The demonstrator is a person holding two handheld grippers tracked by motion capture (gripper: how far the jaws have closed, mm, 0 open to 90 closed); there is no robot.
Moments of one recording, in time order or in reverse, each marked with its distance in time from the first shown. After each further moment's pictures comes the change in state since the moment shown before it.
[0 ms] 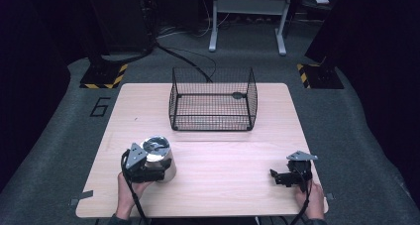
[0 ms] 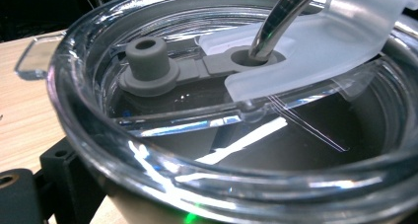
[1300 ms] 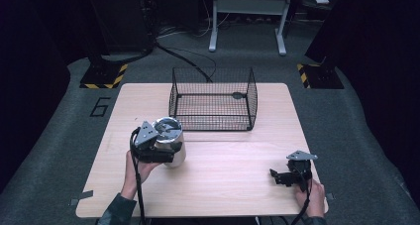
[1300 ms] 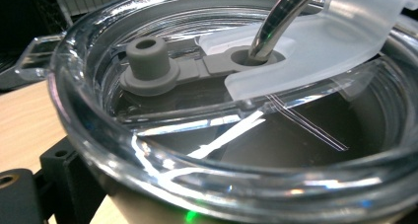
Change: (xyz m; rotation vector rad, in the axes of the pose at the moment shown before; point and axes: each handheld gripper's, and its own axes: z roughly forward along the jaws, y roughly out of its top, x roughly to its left) left arm -0.004 0.071 0.020 -0.024 -0.105 0.073; right arm 0.000 0.001 0.001 -0.004 0.009 -0.001
